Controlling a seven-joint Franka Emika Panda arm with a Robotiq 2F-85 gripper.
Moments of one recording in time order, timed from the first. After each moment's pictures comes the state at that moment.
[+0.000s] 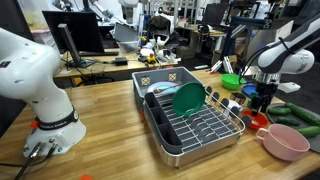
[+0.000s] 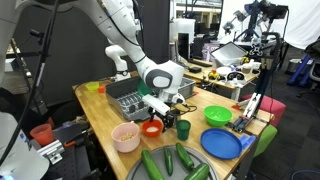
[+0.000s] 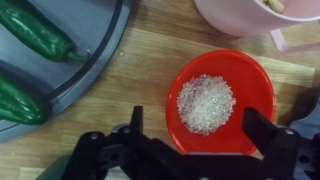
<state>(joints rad) -0.13 0.62 0.01 -2.01 0.10 2.32 -0.48</state>
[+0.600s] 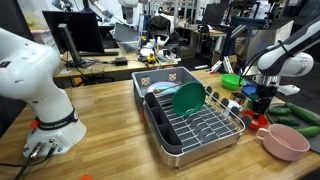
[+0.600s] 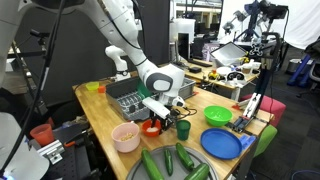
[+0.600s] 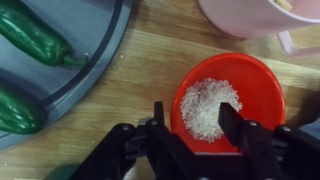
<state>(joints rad) -0.15 0.64 0.02 -2.00 0.10 2.33 -0.49</state>
